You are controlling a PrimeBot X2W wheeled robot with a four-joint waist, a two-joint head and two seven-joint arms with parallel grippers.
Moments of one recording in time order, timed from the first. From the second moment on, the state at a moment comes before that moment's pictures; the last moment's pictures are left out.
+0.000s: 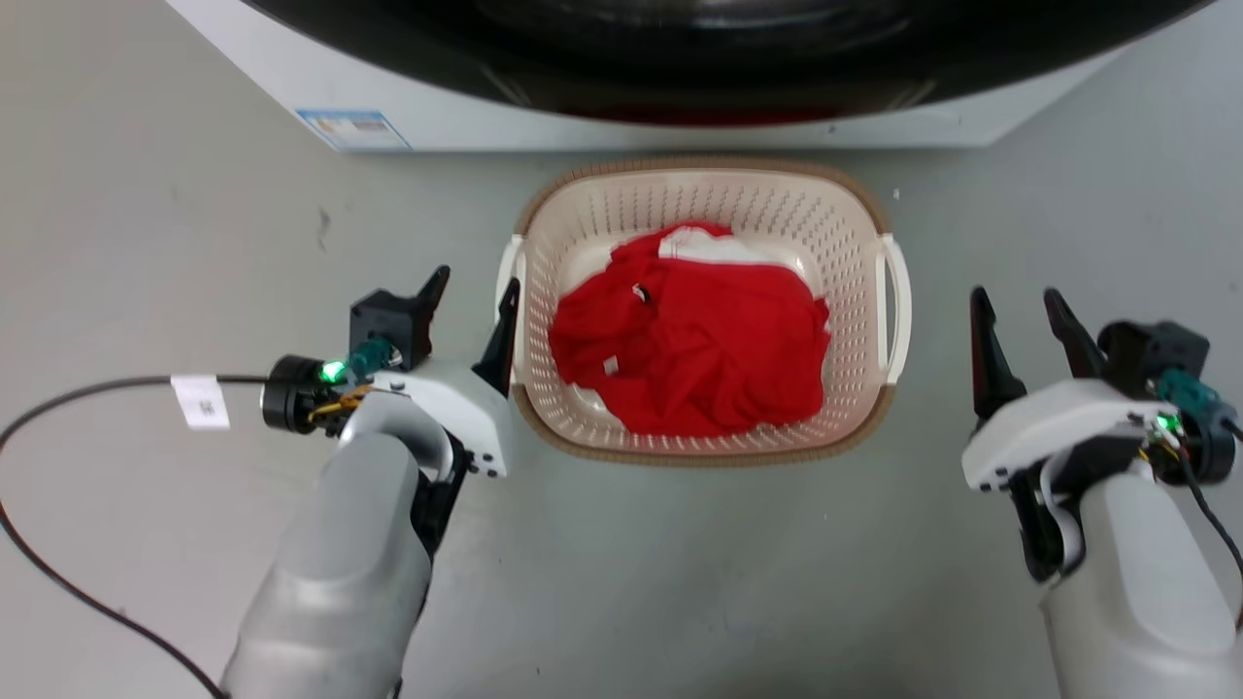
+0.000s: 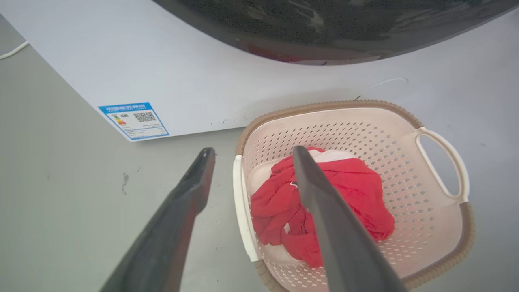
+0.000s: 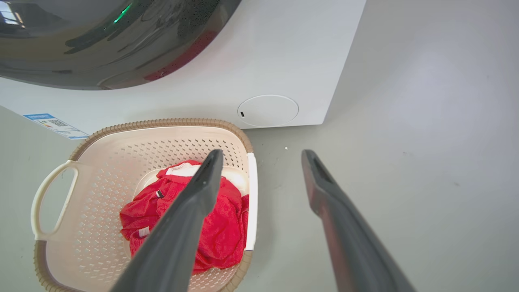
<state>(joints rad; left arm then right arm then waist) -0.65 0.08 -0.22 0.80 -0.18 -0.12 -0.26 -0.45 -0.05 -0.11 0.54 0.10 0.13 -0.16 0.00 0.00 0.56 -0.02</state>
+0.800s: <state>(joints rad) -1.06 0.19 -0.49 1.09 -0.53 -0.13 -0.02 -0.97 -0.06 0.03 1.07 0.15 0.13 -0.13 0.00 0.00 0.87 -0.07</state>
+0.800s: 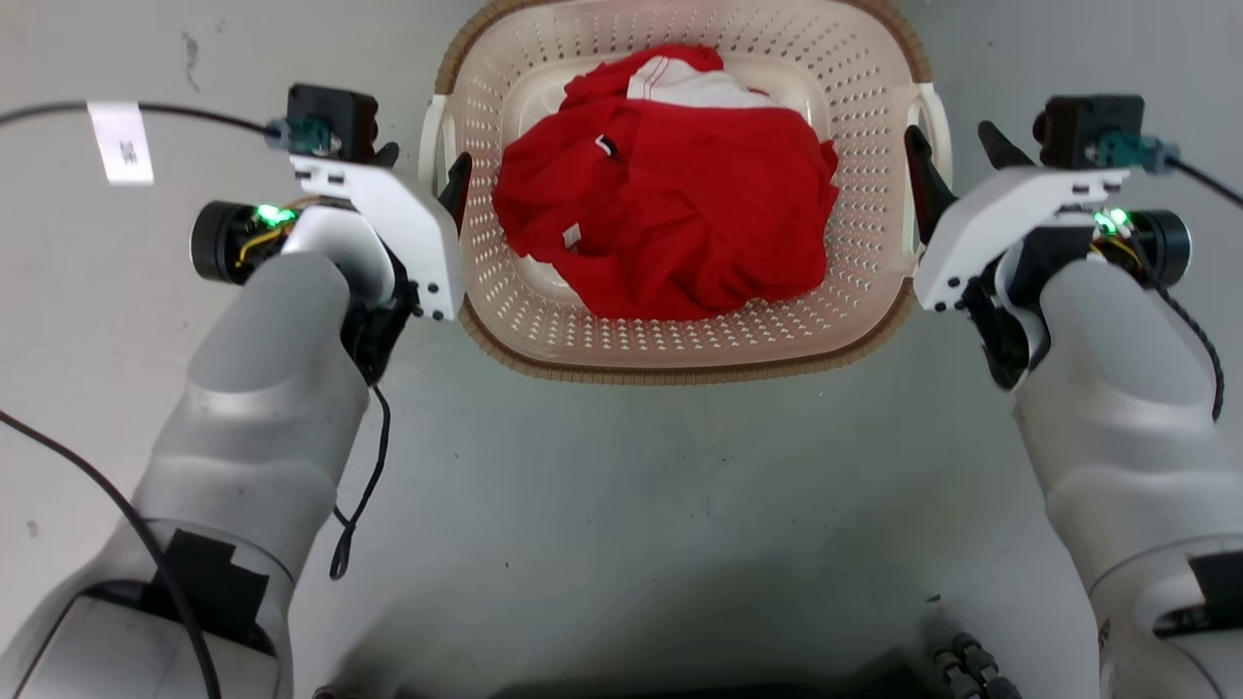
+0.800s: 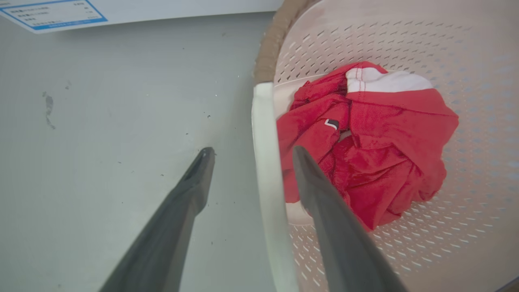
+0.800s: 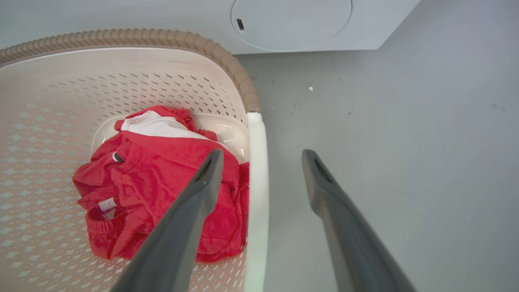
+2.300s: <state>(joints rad) -0.95 0.21 -0.79 1.15 -1.02 -0.13 0.35 -0.90 -0.08 0.43 1.21 0.59 0.13 0.33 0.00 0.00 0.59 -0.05</state>
